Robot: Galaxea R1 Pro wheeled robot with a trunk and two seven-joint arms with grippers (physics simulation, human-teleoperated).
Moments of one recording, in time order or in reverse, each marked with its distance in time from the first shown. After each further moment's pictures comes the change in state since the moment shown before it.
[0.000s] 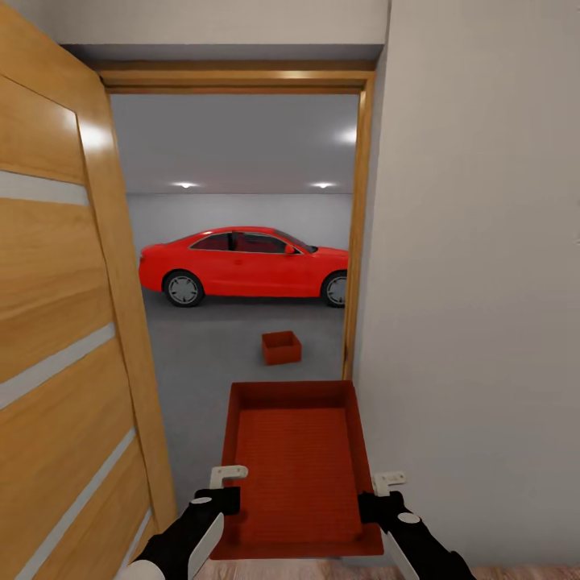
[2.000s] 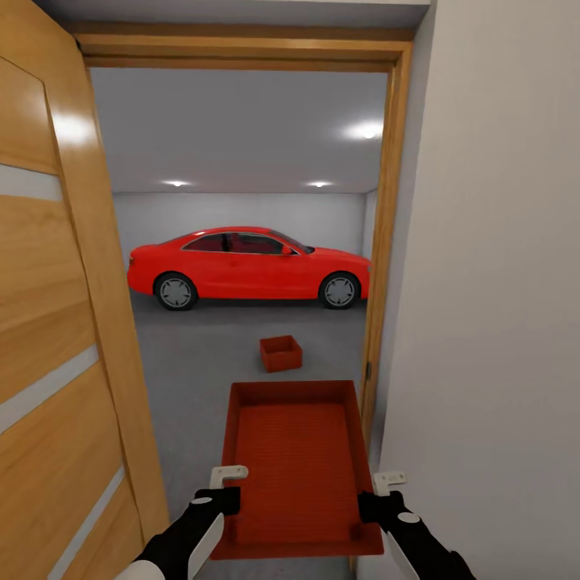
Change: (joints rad) left arm 0.000 -0.001 -0.001 0.000 0.001 -0.002 0.002; right arm 0.000 -0.001 0.002 -0.001 -0.001 0.000 0.000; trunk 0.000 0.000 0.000
